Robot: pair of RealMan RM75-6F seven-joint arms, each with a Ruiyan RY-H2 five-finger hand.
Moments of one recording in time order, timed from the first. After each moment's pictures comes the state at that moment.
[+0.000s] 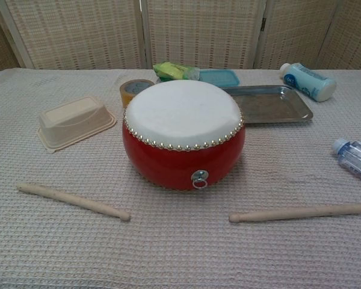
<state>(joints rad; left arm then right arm) -0.06 -1.13 -0.05 -1.62 1.50 1.54 0.22 0.05 -1.07 0.05 -1.56 -1.59 1.56 0.04</state>
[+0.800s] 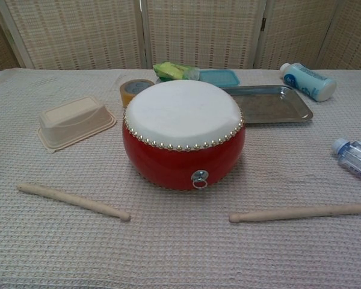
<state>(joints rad) -0.16 -1.15 -0.04 -1.59 1.60 1.44 0.16 0.03 -1.05 0.06 -1.58 -1.61 1.60 0.02</state>
